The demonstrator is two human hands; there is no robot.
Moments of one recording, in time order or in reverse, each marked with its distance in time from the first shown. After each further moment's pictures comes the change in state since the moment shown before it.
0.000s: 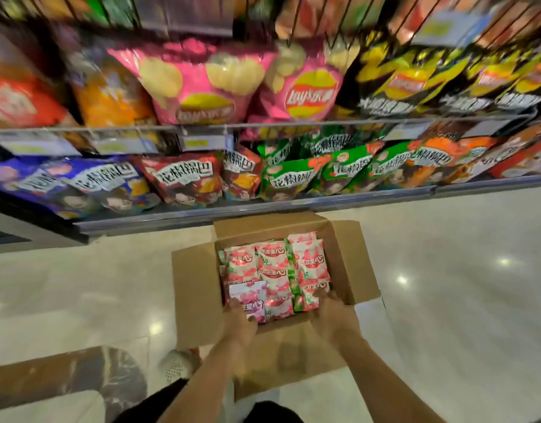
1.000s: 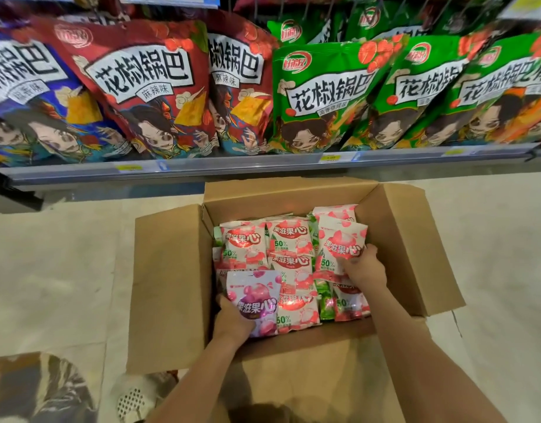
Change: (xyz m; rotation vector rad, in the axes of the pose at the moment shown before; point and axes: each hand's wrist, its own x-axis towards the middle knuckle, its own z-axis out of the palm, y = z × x) left_hand 0.166 -0.088 0.085 -0.073 0.082 -0.159; right_hand 0.246 0.071 0.111 0.432 0.142 0.233
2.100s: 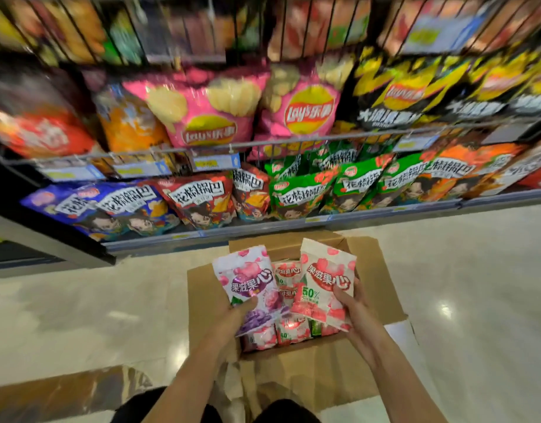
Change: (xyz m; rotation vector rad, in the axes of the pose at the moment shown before) left_hand -0.211 0.111 -0.134 -0.669 -0.121 0.187; right_hand -0.243 -0.078 -0.154 1.065 -0.412 -0.068
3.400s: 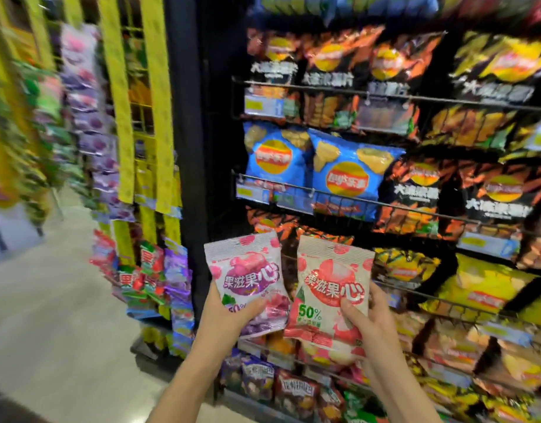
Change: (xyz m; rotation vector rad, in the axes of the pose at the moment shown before) left_hand -0.519 0.354 -0.137 -0.154 0.398 0.976; right_hand -0.464 -0.368 0.291 -0.204 -0.578 -0.693
